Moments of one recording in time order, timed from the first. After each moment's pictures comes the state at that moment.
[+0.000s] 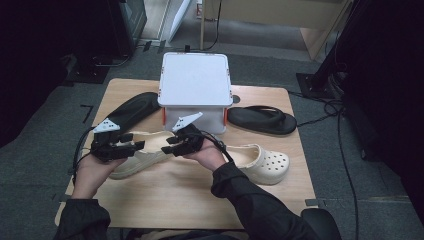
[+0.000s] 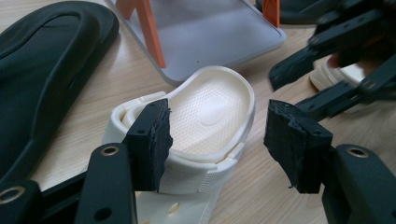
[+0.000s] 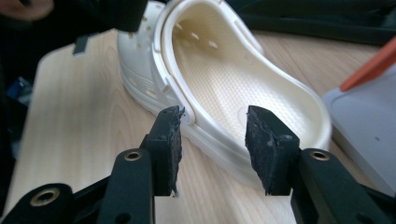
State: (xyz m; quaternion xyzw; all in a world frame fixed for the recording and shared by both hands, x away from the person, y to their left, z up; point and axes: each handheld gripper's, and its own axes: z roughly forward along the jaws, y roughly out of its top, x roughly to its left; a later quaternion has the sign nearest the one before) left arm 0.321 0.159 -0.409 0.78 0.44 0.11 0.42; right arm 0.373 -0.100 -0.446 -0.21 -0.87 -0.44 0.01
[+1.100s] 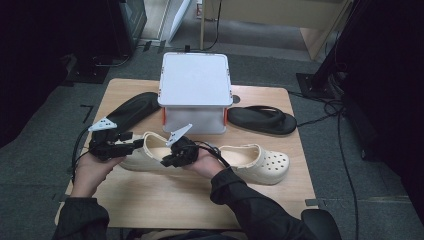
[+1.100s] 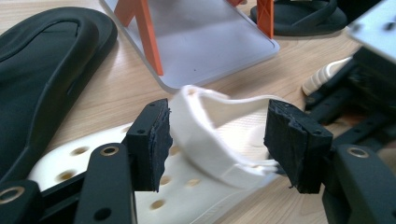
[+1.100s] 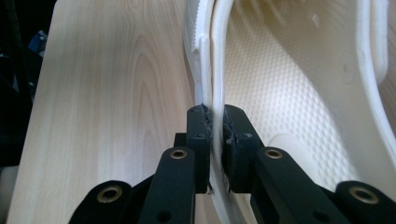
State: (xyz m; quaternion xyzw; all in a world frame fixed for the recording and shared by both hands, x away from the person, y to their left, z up) left arm 0.324 0.163 -0.408 0.77 0.45 0.10 0.44; right arm 0.350 -0.092 -0.470 -0.17 -0.90 -0.39 0.05
